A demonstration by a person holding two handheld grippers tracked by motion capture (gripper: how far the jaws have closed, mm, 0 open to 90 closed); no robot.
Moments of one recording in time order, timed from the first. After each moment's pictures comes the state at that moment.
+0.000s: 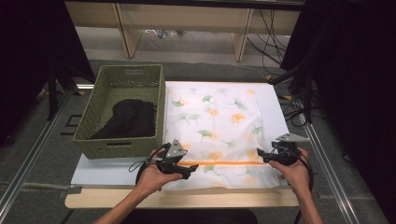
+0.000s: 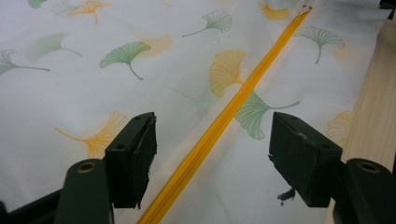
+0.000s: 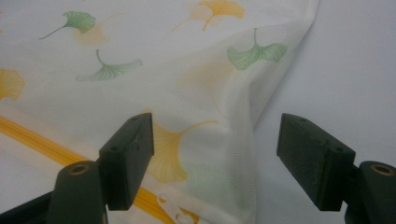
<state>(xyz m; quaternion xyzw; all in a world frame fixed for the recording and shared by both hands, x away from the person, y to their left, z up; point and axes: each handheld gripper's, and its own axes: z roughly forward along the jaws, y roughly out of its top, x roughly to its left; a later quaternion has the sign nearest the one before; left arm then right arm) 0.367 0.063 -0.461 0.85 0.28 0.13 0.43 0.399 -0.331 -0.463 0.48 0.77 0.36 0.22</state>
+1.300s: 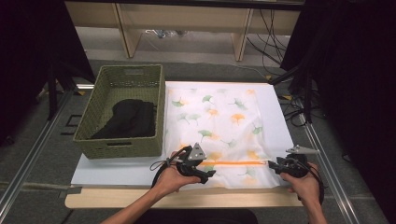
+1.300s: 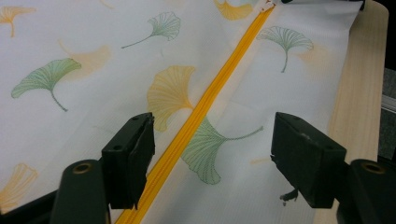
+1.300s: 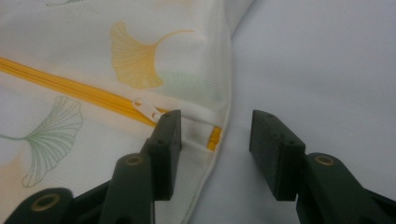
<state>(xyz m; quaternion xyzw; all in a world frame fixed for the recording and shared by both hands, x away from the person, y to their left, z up) 0.370 0.011 -0.473 0.86 0.24 0.10 0.43 0.370 -0.361 -0.484 0.51 0.77 0.33 0.18</state>
